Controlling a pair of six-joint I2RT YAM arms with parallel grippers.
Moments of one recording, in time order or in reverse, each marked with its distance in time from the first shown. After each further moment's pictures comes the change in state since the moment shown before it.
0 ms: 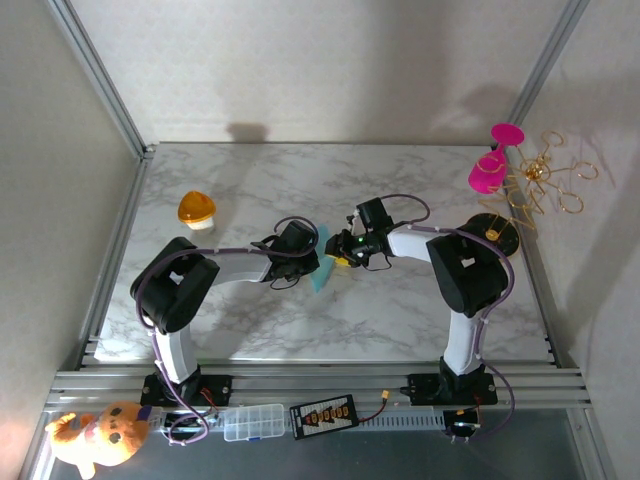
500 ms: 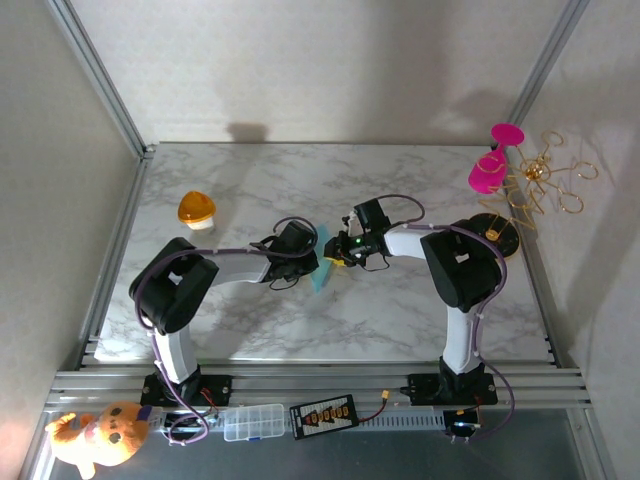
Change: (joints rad) left arm 0.004 -0.011 -0.013 0.008 0.000 0.001; right arm 0.001 0.053 0.023 0.023 -0.039 -0.061
